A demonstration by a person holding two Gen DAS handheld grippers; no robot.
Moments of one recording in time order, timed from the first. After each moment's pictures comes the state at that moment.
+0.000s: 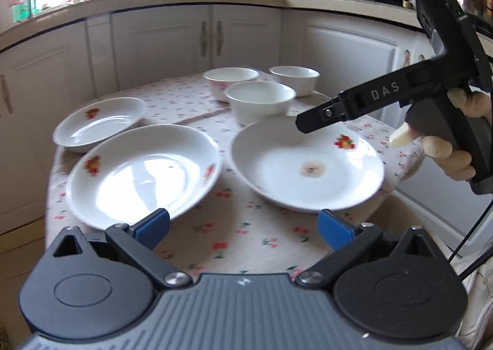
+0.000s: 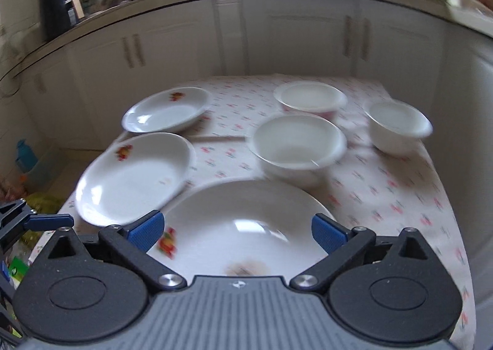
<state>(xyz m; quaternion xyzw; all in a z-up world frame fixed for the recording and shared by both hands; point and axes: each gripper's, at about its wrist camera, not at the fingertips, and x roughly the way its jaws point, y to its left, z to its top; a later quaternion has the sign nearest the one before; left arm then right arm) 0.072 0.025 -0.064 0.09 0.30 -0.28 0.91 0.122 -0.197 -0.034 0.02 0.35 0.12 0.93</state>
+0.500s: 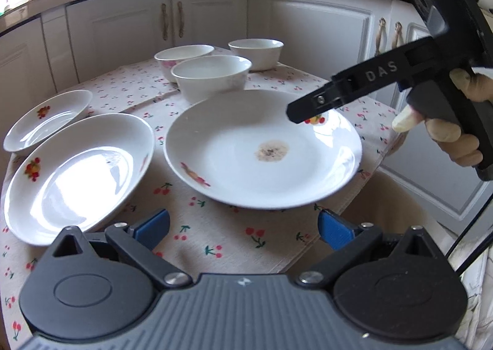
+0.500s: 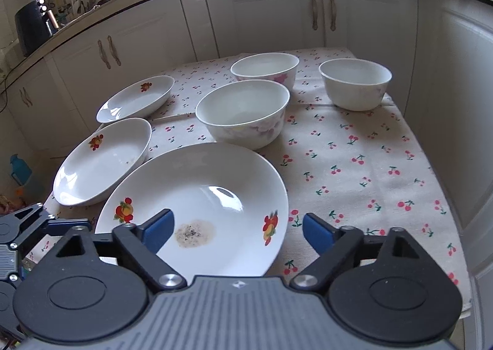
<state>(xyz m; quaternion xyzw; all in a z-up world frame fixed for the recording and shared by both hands) 0.082 -0.021 -0.095 0.12 0.32 -0.32 0.88 0.112 -0.244 -0.059 0.06 0.38 0.11 0.92</state>
